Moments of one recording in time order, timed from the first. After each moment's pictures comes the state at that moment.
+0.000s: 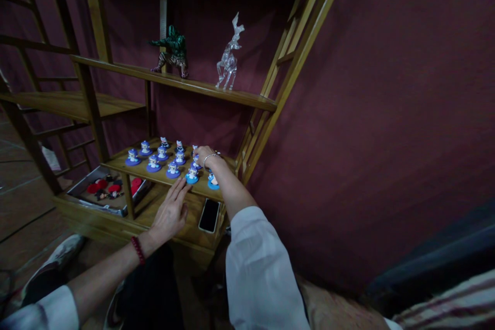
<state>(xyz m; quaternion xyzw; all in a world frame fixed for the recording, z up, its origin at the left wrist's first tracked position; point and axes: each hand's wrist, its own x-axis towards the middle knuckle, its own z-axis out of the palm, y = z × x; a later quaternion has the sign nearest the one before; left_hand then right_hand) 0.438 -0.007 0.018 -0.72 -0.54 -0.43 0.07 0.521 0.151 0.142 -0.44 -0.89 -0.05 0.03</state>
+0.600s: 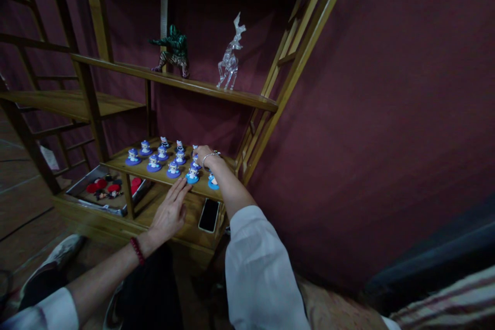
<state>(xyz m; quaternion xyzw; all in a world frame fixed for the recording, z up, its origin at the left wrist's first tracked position) 0.435 -0.008 0.015 -0.73 -0.53 -0.42 0.07 0.515 0.151 0.142 -0.45 -0.89 -0.06 0.02</state>
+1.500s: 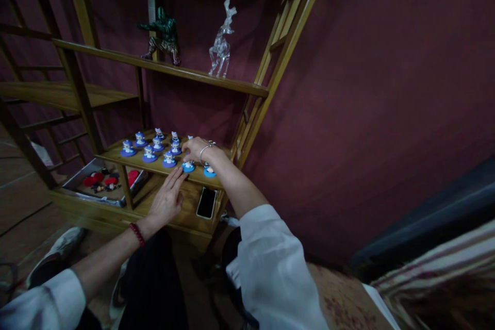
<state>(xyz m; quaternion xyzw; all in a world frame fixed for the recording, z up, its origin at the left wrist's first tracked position) 0.433 -0.008 0.014 -0.74 -0.52 -0.42 0.09 0.526 0.101 0.166 -0.36 -0.93 -0.03 0.01</state>
